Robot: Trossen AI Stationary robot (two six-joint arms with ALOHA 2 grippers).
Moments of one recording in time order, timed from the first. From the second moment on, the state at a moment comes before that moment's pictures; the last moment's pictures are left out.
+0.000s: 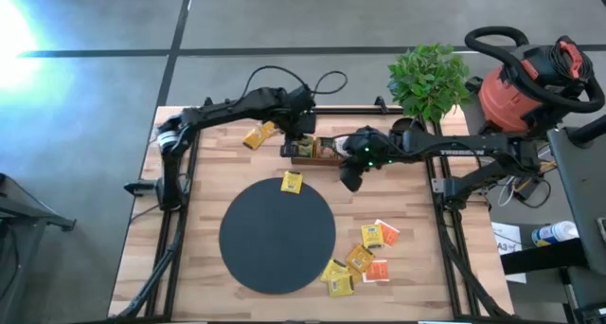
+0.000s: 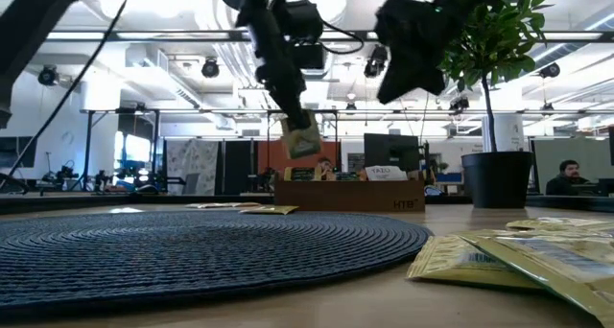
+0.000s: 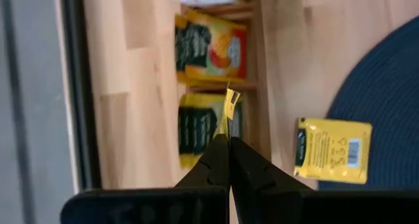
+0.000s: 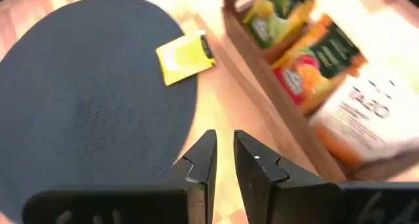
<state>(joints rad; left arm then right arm) 0.42 1.92 1.81 -0.99 0.05 0.55 -0.18 1.35 1.03 -0.54 0.03 0.42</state>
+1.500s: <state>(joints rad) 0.44 2.11 1.83 -0.95 -0.02 0.50 -0.18 1.26 0.91 -0.47 0.06 0.55</state>
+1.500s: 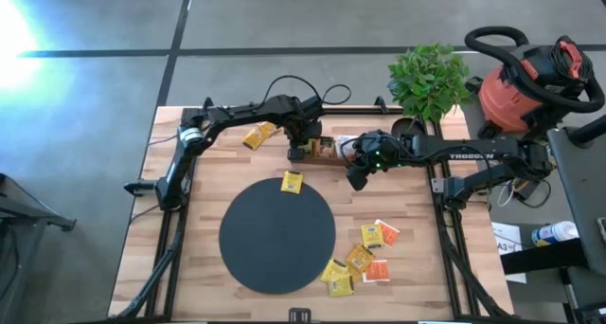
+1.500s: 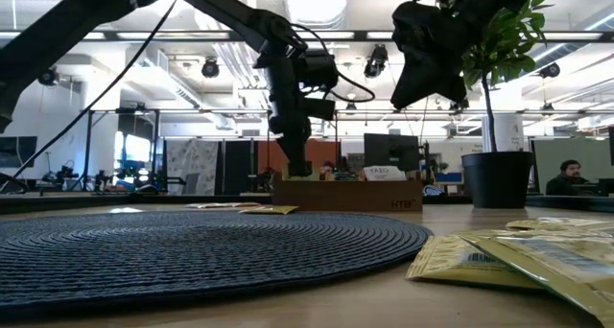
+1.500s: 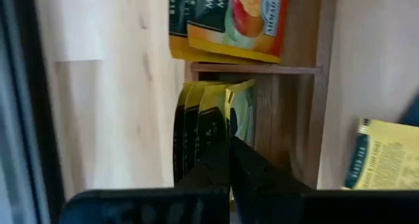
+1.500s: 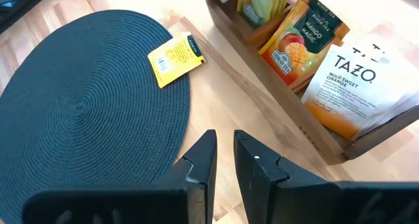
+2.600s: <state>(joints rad) 0.42 2.05 1.83 -0.95 -0.12 0.47 -0.18 1.26 0.91 -0.47 0.06 0.54</state>
